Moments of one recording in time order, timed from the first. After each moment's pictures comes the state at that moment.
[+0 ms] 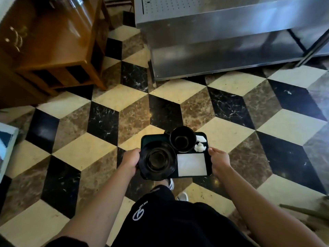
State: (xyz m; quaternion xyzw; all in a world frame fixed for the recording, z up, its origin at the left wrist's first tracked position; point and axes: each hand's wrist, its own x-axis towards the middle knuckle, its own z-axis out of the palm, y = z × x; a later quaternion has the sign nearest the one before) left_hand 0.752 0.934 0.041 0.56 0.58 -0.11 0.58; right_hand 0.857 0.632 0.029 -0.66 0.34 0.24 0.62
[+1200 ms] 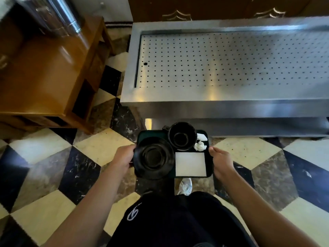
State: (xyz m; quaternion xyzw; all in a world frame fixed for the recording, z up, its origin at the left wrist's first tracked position) left_hand 1.377 1.109 0.102 0.54 0.56 -0.04 0.62; right_hand 1.518 0.814 0.053 -0.68 0.23 0.27 0.64
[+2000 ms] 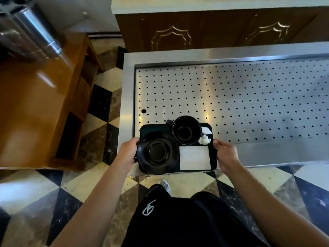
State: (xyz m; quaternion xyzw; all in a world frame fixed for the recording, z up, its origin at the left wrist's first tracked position) left_hand 1.695 1.306 0.097 0.52 0.53 -0.05 0.67; right_hand 1.822 1.005 0.071 -0.71 0.25 0.21 0.63
